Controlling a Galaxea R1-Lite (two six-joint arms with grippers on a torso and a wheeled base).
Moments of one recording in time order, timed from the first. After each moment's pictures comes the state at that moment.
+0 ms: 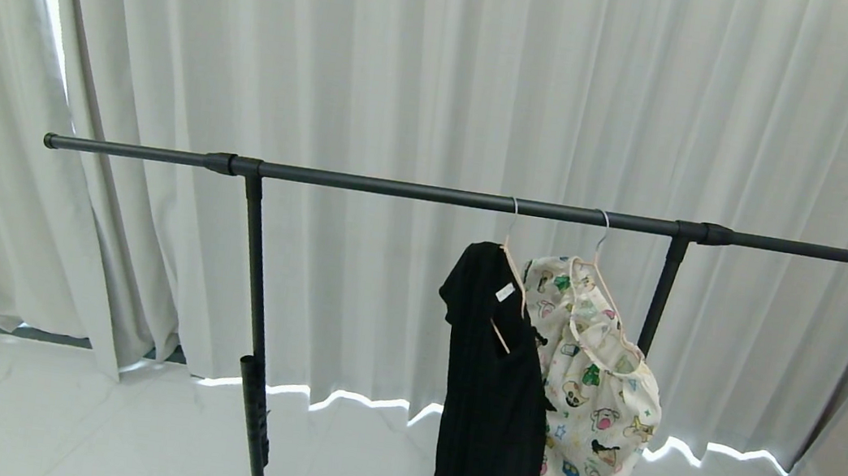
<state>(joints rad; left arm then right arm) 0.00 0.00 0.00 0.00 0.08 -0.06 0.00 0.00 0.00 -0.04 -0.03 -0.05</state>
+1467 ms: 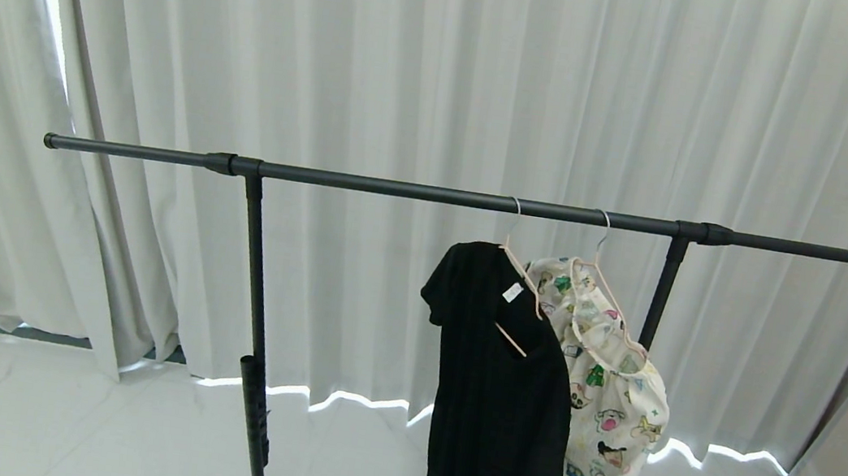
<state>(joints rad) 0.00 0.00 0.00 0.00 0.08 -0.06 0.00 0.00 0.00 0.00 0.02 -0.07</state>
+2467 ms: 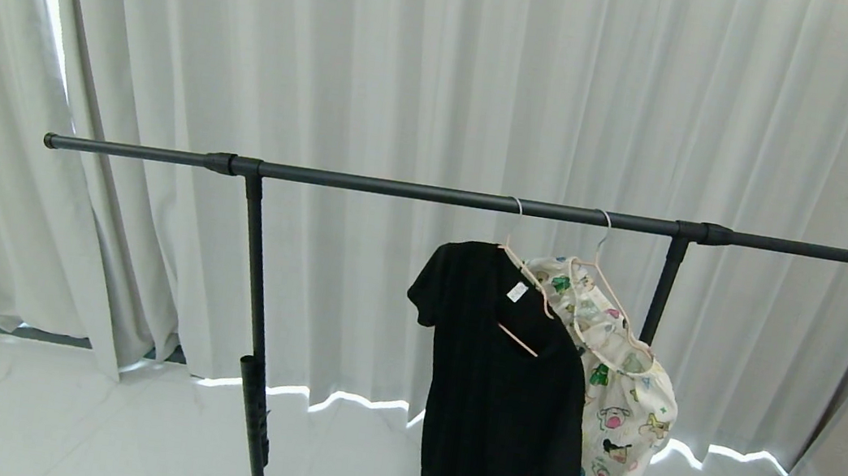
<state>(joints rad) 0.00 0.00 0.00 -0.01 0.08 -0.06 0.00 0.00 0.00 0.00 0.02 -0.07</state>
